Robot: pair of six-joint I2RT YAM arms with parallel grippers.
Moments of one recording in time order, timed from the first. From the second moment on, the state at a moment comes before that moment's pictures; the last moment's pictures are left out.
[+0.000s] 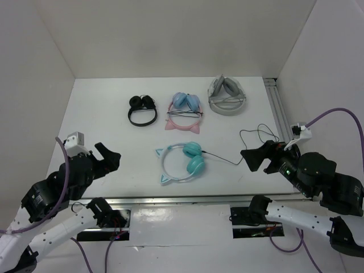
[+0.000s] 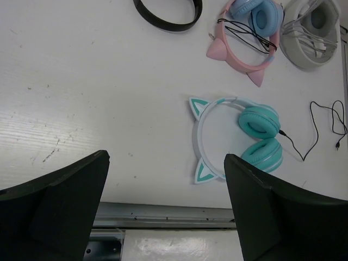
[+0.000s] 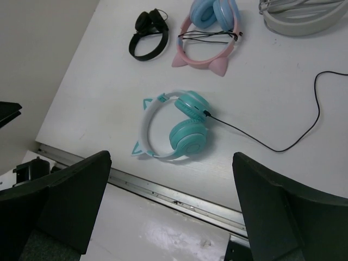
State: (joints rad) left arm -0.76 0.45 0.97 -1.09 -0.60 -0.87; right arm 1.04 0.51 1.26 -1.09 0.55 0.66
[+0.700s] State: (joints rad) left arm -0.76 0.82 0.89 -0.85 -0.44 -0.81; right arm 1.04 0.64 1.09 -1.02 0.54 0.65
